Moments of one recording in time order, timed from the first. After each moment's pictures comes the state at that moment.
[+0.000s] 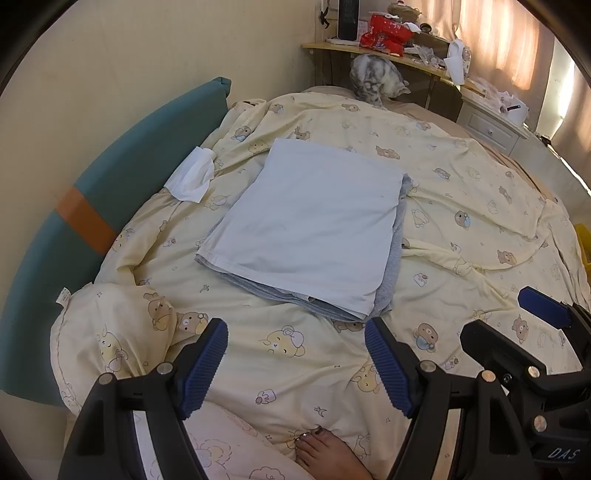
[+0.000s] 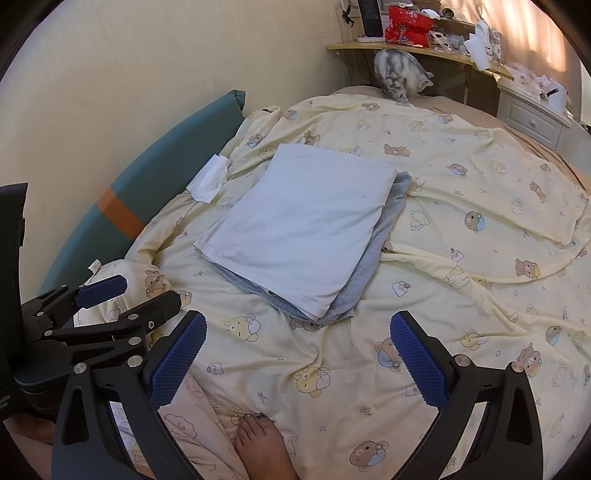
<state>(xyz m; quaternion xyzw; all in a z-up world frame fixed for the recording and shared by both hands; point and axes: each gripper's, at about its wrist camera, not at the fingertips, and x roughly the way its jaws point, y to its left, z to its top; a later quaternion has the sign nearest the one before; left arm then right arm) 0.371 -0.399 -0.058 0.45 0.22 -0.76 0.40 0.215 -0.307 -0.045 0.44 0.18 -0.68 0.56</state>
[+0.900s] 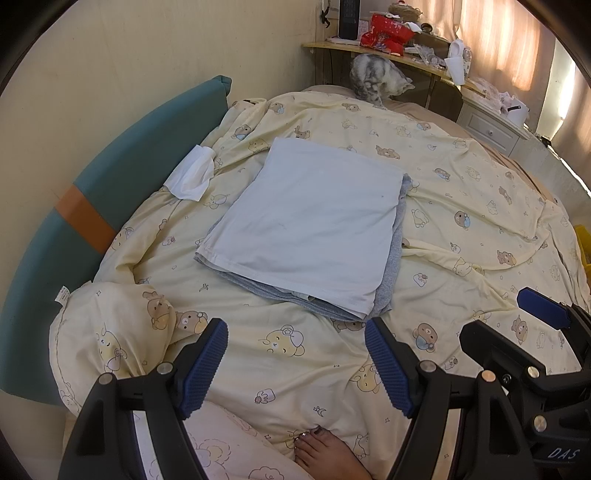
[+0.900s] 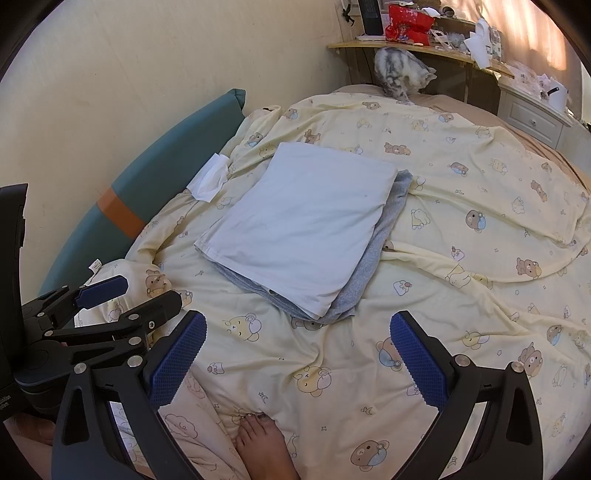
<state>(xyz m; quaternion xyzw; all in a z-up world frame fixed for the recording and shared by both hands) 0.372 -0.400 -0.058 0.45 0.23 -0.76 0.40 0.216 -0.308 -0.045 0.44 0.18 -0.68 0.56</state>
